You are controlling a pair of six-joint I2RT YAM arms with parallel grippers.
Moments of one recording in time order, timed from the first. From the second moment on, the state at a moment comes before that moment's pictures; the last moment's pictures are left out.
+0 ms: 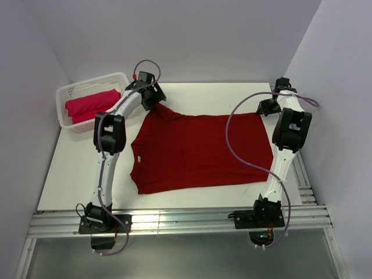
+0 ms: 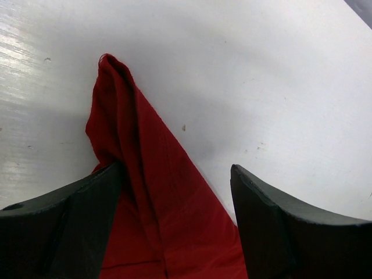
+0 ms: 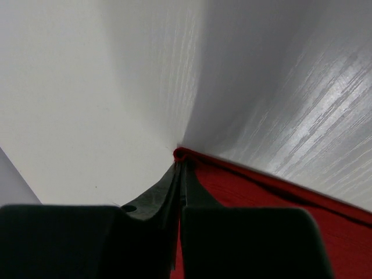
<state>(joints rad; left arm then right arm) -0.27 2.49 2.17 -0.53 0.03 -0.76 -0.29 2.38 1.98 -0.79 -0.09 1.12</state>
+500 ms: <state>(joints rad) -0.26 2.52 2.19 -0.51 -0.02 -0.78 -0.29 2.38 1.98 -0.78 -0.10 1.12</state>
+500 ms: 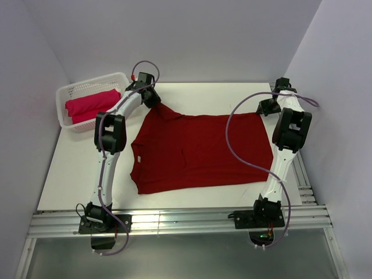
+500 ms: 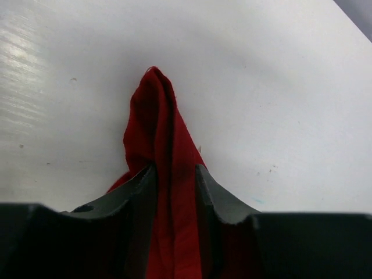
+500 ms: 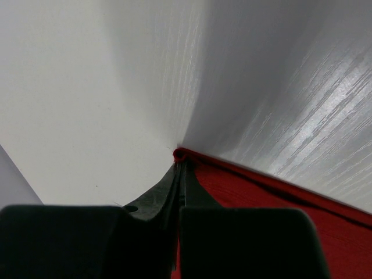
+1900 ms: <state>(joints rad) -0.27 2.34 2.16 -0.62 -0.03 -0.88 -0.29 2.38 1.96 -0.74 -0.16 1.09</state>
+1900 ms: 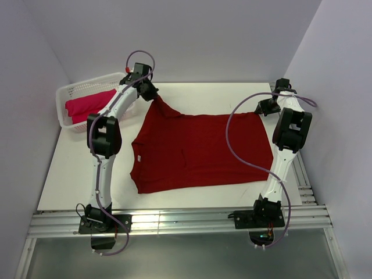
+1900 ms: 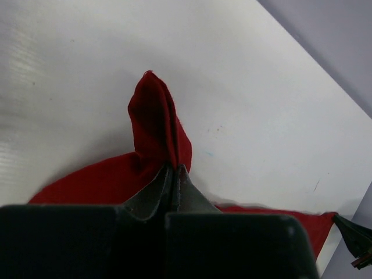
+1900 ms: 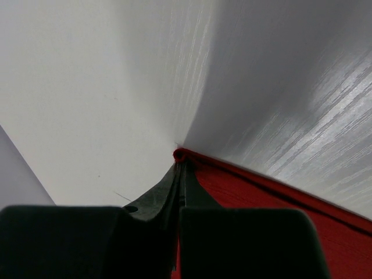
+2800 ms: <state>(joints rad) -0.41 2.11 1.93 -0.86 -0.13 -0.88 -0.29 2.34 1.87 -0.70 -0.18 1.08</state>
